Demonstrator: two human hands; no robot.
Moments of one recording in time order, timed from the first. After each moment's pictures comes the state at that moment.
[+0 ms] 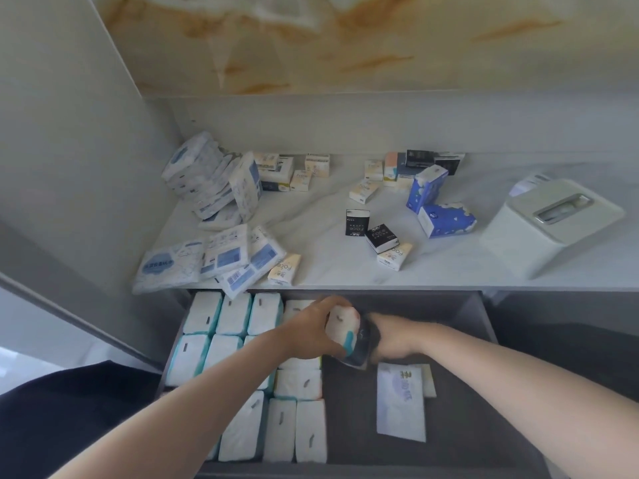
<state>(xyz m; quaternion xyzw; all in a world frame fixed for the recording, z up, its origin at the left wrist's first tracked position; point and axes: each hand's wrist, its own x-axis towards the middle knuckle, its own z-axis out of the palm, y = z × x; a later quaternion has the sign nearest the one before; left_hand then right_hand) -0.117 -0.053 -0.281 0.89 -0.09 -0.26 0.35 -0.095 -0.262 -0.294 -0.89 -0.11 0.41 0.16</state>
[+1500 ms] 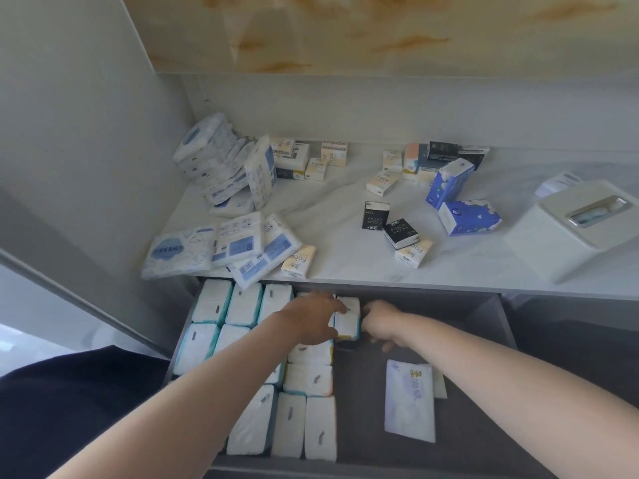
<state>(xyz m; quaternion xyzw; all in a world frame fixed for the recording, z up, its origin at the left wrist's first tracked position) -0.094 -0.034 -0.289 0.94 -0.19 -0.25 0.10 -0.081 -0.205 -0.310 -0.87 0.11 0.39 0.28</state>
